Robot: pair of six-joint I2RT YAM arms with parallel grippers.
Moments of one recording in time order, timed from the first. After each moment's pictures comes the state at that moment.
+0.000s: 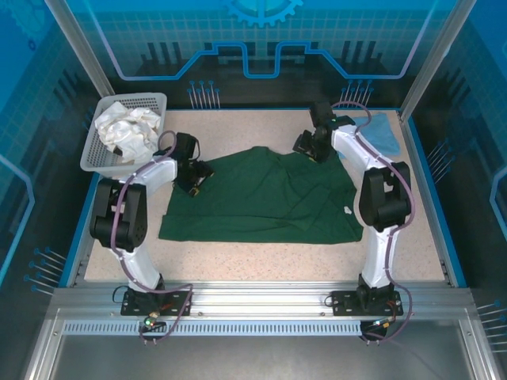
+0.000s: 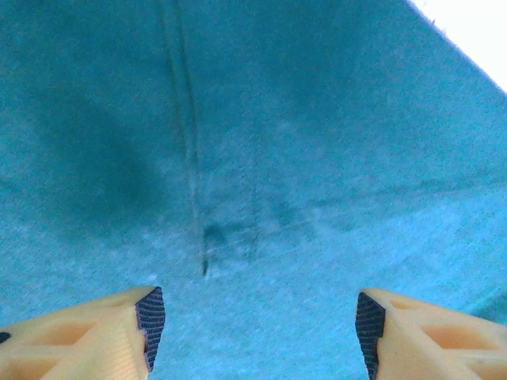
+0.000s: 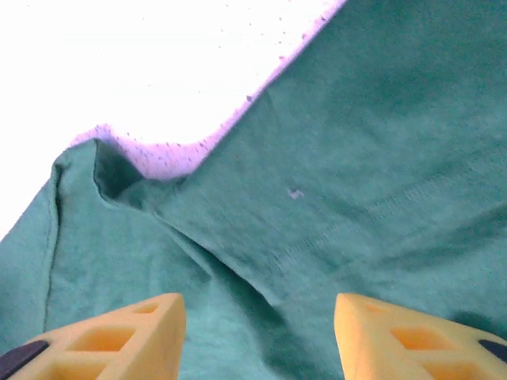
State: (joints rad) left arm -0.13 1.81 1.22 -0.58 0.16 -1.06; right arm 0.25 2.06 1.77 -0.84 -0.13 0.71
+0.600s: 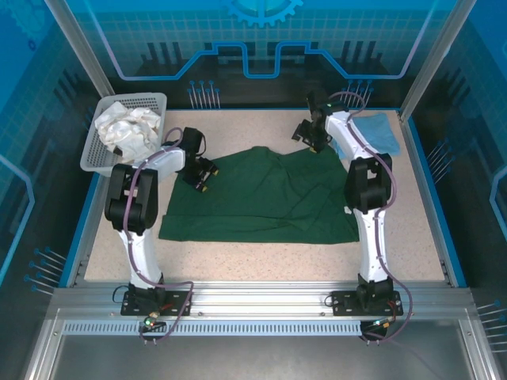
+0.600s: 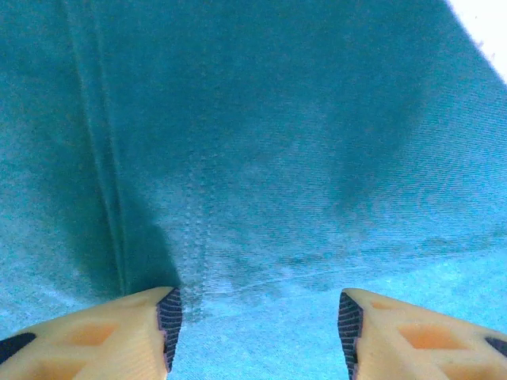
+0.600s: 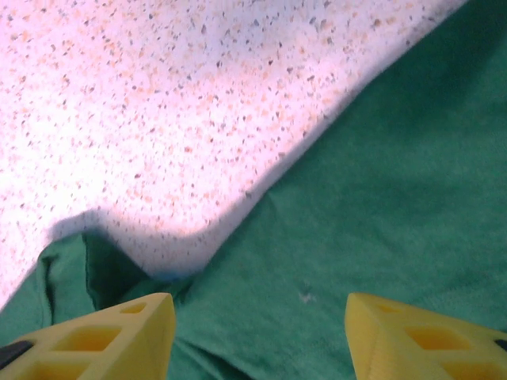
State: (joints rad) left arm -0.13 1.99 1.37 -0.65 0.21 -1.14; right arm 0.22 2.39 2.26 -1.07 -0.11 0.72
